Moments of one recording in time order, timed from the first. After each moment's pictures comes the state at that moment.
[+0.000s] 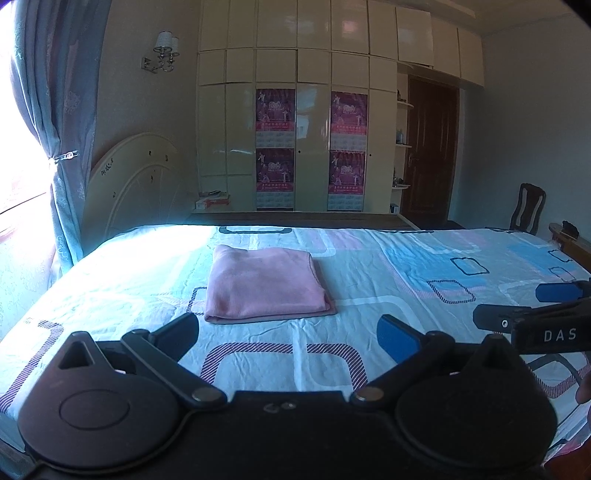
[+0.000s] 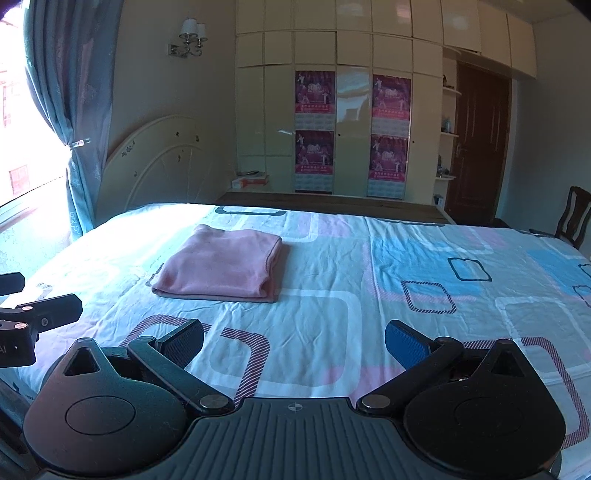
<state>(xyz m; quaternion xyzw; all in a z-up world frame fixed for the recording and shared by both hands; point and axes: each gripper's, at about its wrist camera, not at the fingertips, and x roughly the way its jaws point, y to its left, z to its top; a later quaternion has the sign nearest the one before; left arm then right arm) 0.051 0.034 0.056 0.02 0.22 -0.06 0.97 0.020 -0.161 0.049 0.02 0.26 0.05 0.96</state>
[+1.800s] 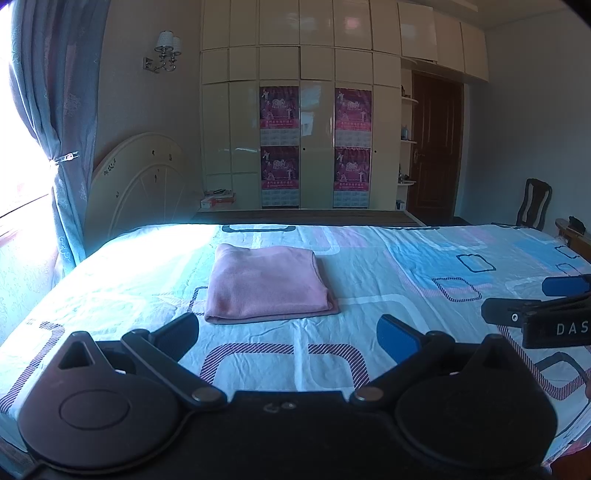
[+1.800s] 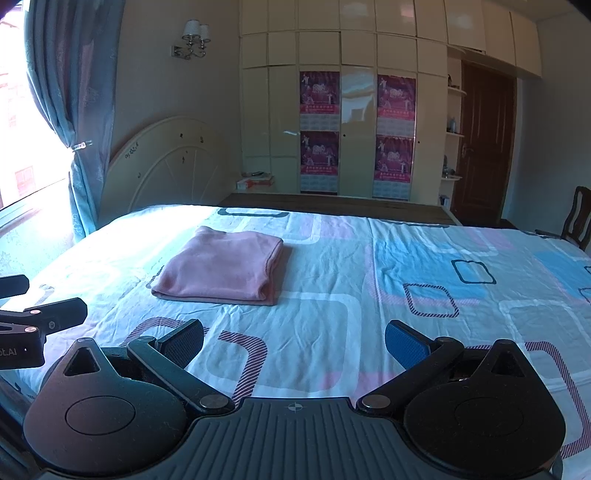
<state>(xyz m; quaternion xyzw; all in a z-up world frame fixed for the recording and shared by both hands) 0.058 0.030 0.053 0.03 0.23 -0.05 0.97 0.025 -0.177 0.051 0.02 0.26 0.07 0.96</state>
